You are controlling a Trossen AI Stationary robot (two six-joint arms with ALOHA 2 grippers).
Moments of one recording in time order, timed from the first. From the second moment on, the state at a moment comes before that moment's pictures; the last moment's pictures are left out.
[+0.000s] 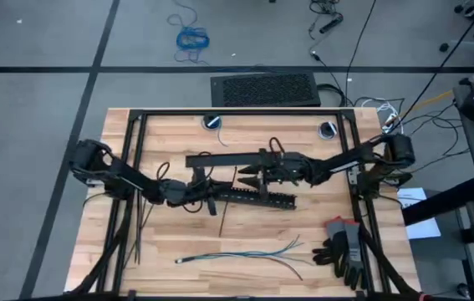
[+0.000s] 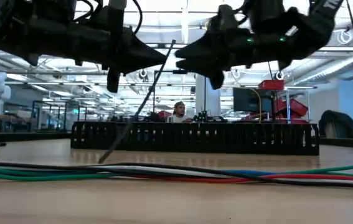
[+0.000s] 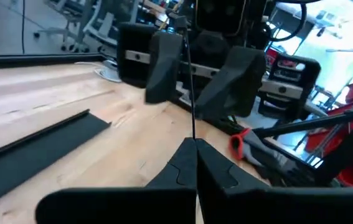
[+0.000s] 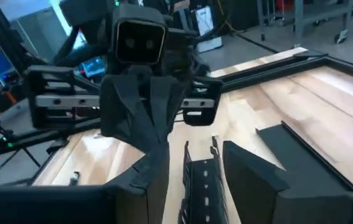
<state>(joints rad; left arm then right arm) -0.24 1.62 0.46 1.13 -0.48 -0.45 -0.05 1.67 0.68 0.88 -0.08 0.28</state>
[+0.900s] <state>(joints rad) -0.23 1.62 0.46 1.11 -0.48 -0.40 -0.05 1.68 0.72 0.91 -0.14 0.18</state>
